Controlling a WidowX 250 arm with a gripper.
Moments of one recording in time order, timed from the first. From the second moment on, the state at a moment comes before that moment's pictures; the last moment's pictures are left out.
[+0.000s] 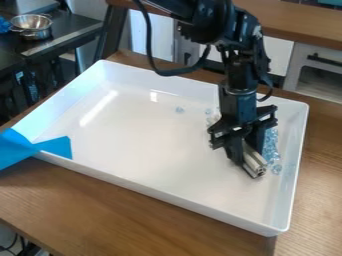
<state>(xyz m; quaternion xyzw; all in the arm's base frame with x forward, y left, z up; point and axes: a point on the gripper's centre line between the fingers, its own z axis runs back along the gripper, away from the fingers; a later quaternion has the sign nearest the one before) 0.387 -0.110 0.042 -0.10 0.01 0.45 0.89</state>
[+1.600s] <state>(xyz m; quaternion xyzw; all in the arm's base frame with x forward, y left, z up) 0.368 0.000 0.109 -0.07 0.04 0.31 0.95</state>
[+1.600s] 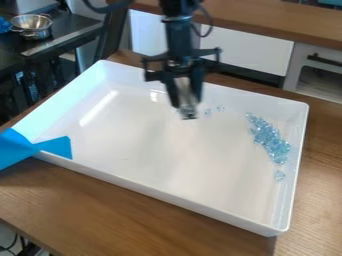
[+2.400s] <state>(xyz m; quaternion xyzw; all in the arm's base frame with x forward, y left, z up) 0.372 0.048 0.049 0.04 0.04 0.26 0.96</state>
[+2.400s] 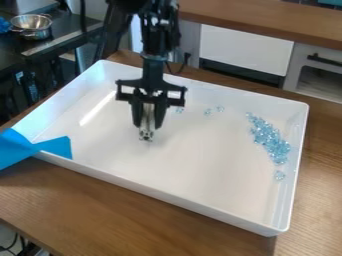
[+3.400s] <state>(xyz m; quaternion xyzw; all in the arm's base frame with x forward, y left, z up) 0.404 -0.017 0.039 0.04 0.05 0.24 0.97</state>
